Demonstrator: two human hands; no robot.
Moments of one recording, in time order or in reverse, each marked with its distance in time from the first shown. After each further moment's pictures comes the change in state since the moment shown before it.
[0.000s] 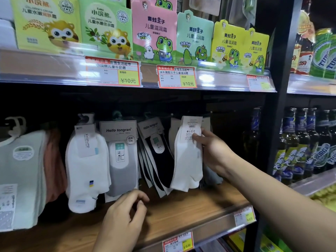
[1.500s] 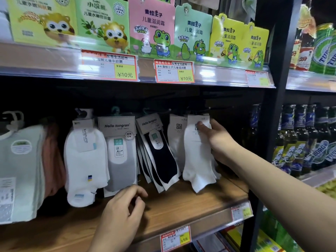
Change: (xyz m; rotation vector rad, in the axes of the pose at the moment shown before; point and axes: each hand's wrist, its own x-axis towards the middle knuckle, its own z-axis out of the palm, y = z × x) left_hand -0.002 0.000 0.000 -0.003 -0.026 0.023; right_hand 0.005 -0.013 -0.006 -0.279 0.206 -0.123
